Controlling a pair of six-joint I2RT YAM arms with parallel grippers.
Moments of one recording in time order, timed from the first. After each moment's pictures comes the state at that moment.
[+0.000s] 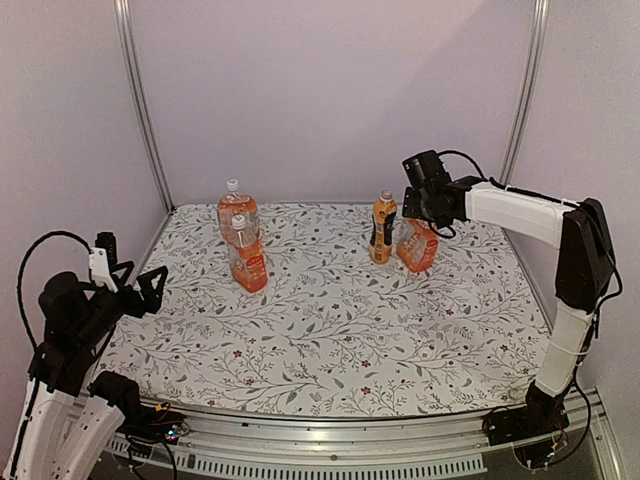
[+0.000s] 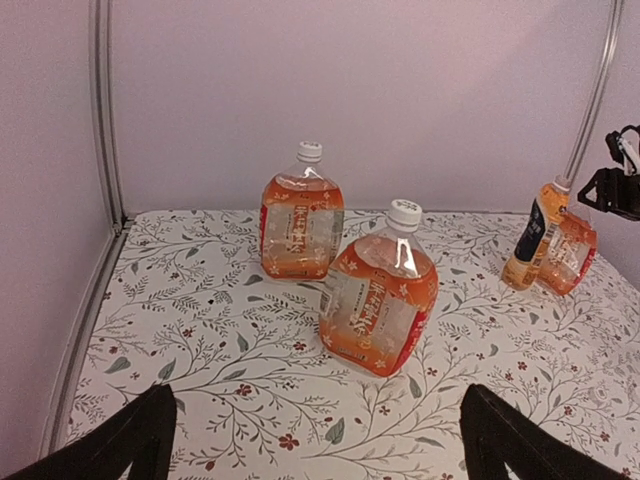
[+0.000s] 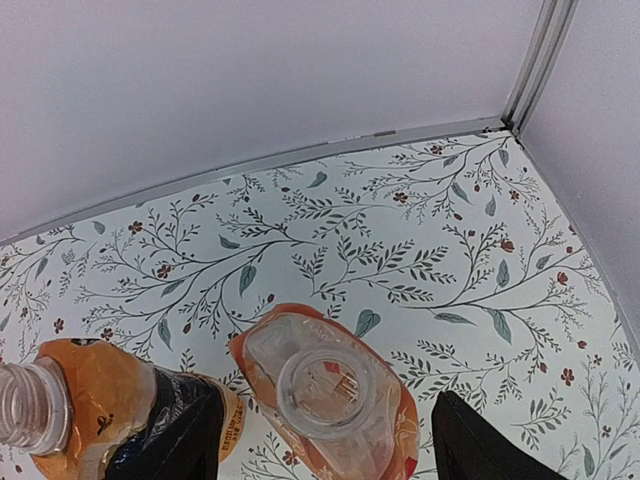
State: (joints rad) left arm -0.16 0.18 0.39 -0.36 0.08 -0.13; right arm 0.56 1.87 1.54 -0.43 0.63 0.55
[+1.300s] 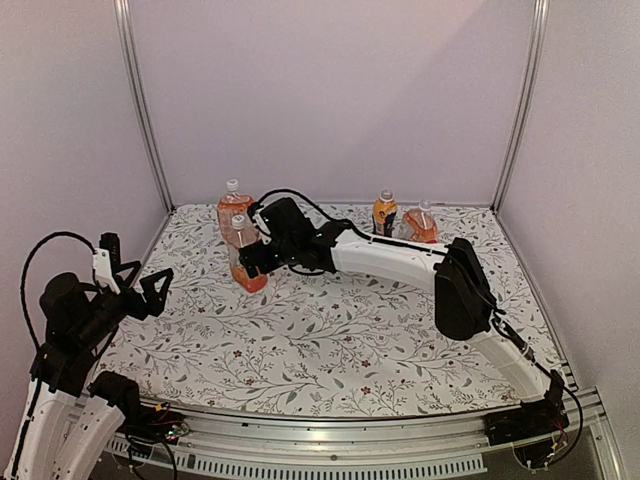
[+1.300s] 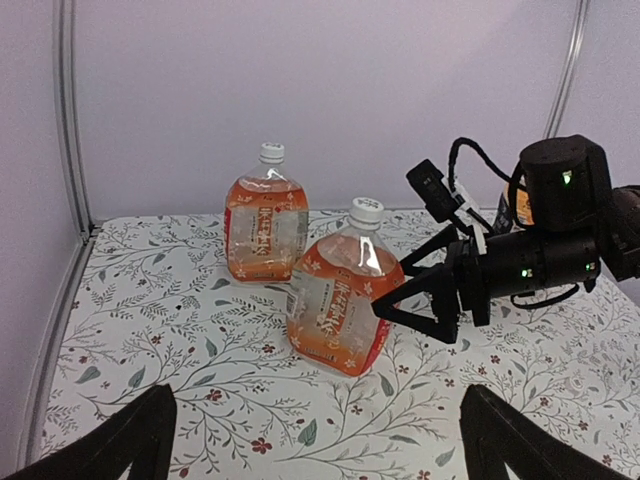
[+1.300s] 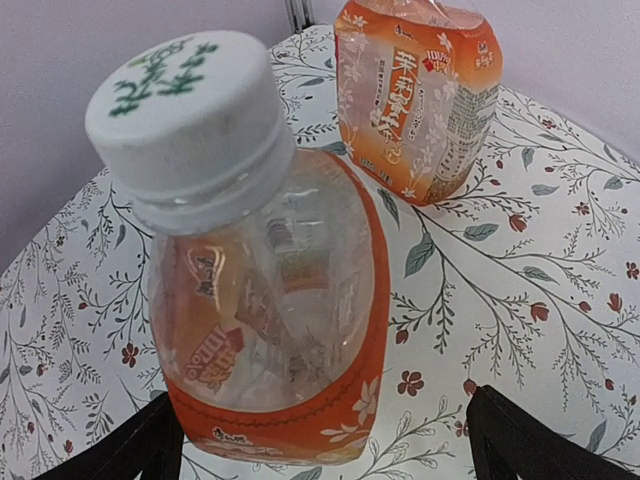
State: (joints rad) left arm -0.16 0.18 0.38 -0.33 0.18 -0.13; right arm 1.01 2.56 2.34 -0.36 0.14 0.24
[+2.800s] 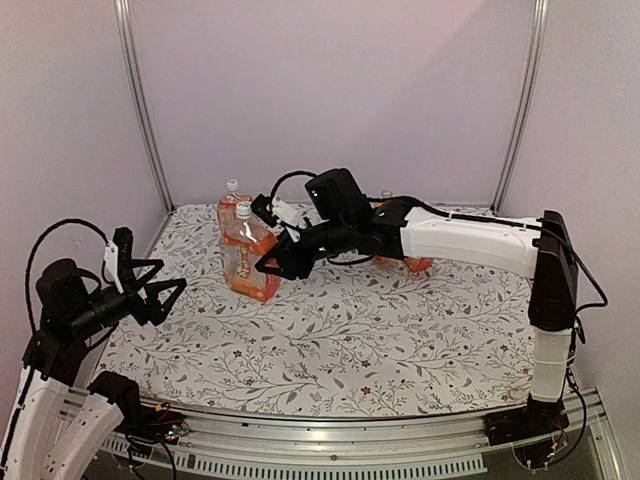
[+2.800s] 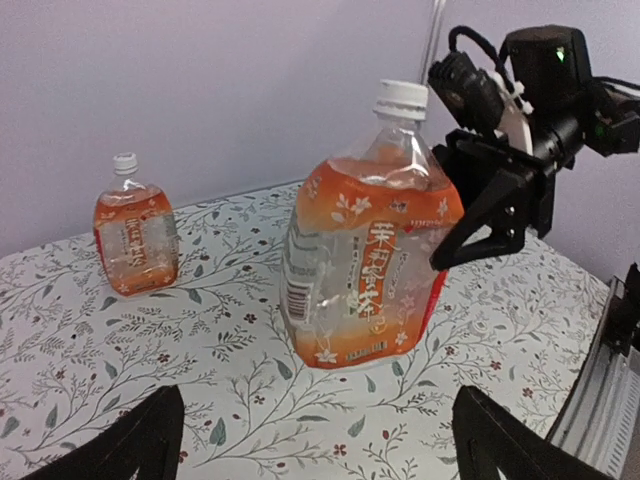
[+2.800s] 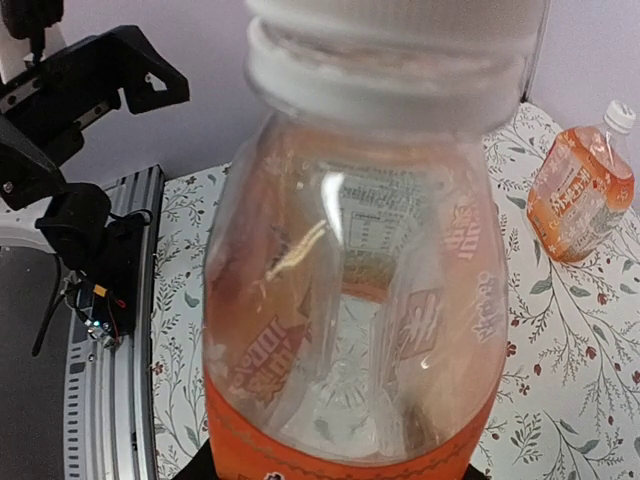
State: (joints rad) left arm -0.16 0.26 0.44 -0.35 0.47 -0.08; right arm 1.01 2.04 1.77 -0.26 -0.33 -0.06
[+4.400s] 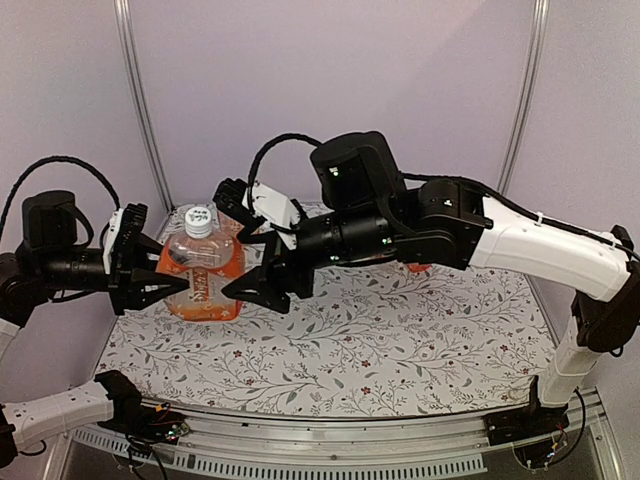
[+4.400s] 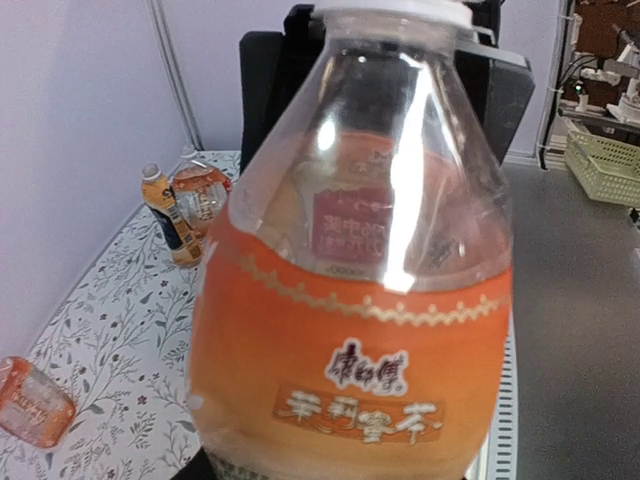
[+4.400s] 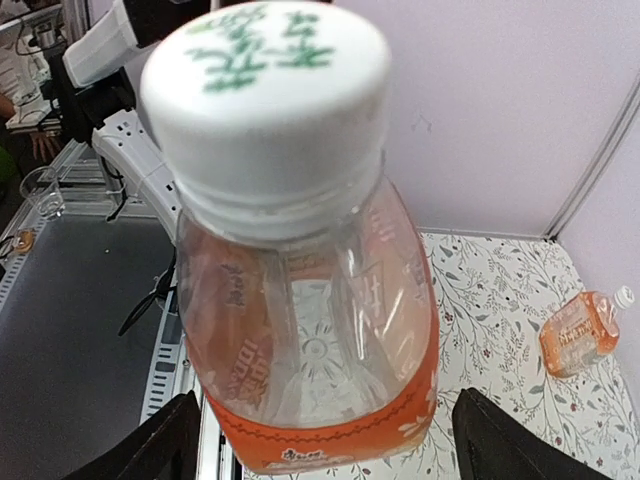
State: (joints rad) left arm -0.55 0.66 1.04 -0.78 0.71 0.36; right arm 1.29 1.76 1.86 -0.47 -0.21 -0.23
